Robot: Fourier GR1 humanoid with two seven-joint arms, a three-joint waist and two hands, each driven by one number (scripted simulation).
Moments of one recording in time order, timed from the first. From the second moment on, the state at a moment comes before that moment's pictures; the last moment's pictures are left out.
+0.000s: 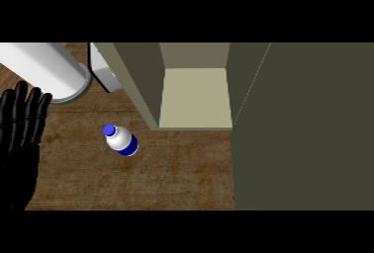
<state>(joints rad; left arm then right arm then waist) 0.03 0.13 0.01 -2.10 -0.01 0.00 -0.02 0.00 -0.09 -0.02 -2.10 0.00 0.01 -0.01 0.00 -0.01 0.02</state>
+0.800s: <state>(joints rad) -0.01 0.01 -0.19 -2.05 -0.29 0.57 0.28 0.27 -0.08 0.10 -2.38 -0.17 0.09 0.24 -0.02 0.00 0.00</state>
